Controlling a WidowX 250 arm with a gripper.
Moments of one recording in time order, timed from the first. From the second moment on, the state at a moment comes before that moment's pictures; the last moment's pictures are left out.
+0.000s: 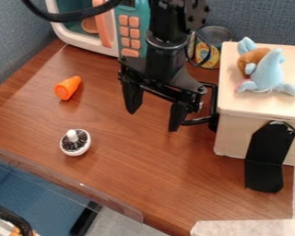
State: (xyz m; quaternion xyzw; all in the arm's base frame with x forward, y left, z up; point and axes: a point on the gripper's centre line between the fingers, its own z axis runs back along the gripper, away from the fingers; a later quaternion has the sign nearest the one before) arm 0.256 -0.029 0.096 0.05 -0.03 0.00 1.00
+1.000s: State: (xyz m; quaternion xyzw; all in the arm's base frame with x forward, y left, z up) arm 0.322 0.000 0.049 -0.06 -0.09 0.12 0.99
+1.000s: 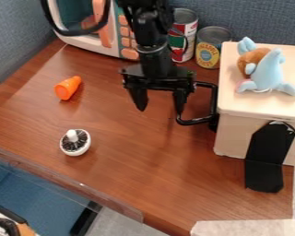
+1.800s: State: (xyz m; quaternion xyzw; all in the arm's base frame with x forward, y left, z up) arm 0.361 0.010 0.021 -0.08 -0.10 0.15 0.98
